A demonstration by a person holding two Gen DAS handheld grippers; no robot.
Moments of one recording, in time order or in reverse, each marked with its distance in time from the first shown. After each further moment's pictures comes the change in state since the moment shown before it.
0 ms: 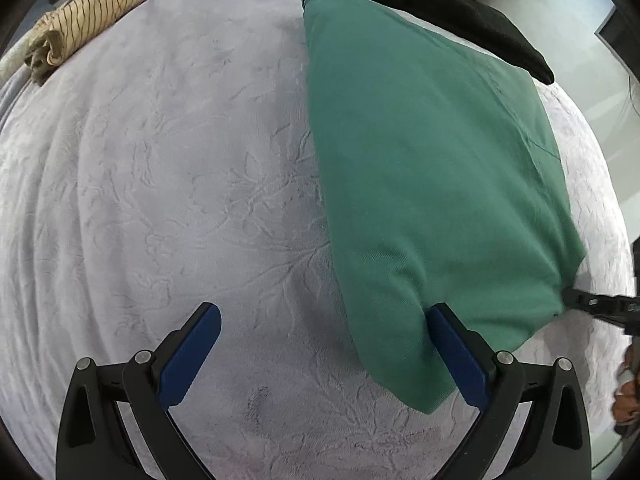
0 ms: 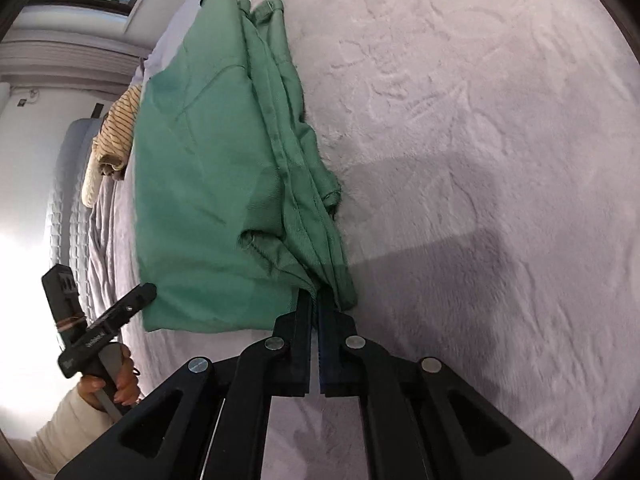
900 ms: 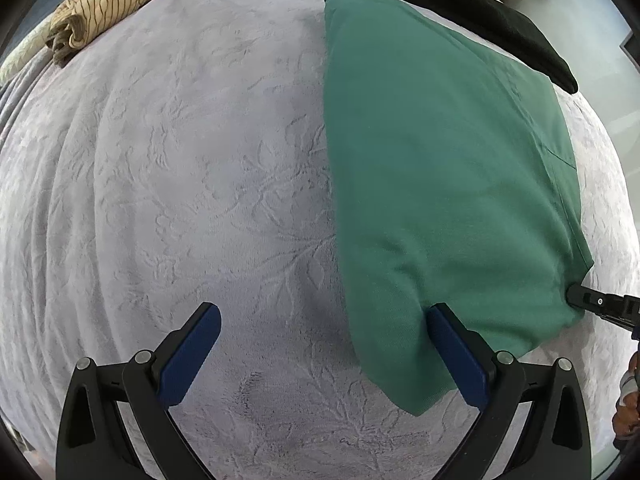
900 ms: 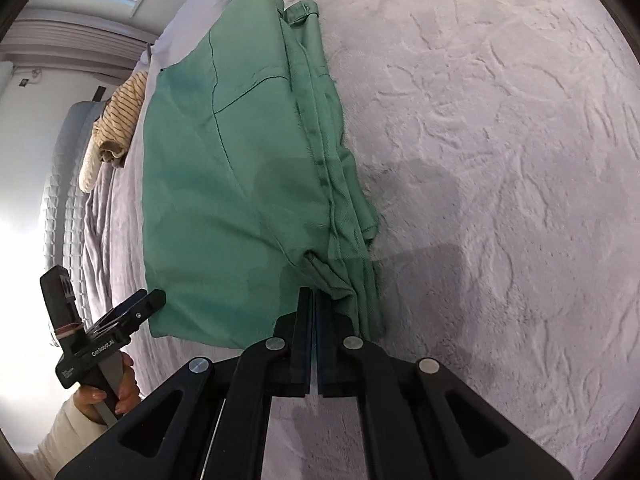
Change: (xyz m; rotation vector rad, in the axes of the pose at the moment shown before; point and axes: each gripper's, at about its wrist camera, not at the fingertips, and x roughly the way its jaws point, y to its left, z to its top) left arm 0.000 -0.022 -0.009 -0.079 0.024 0.057; right arm 0.017 0.022 0.016 -0.052 0.037 -0.039
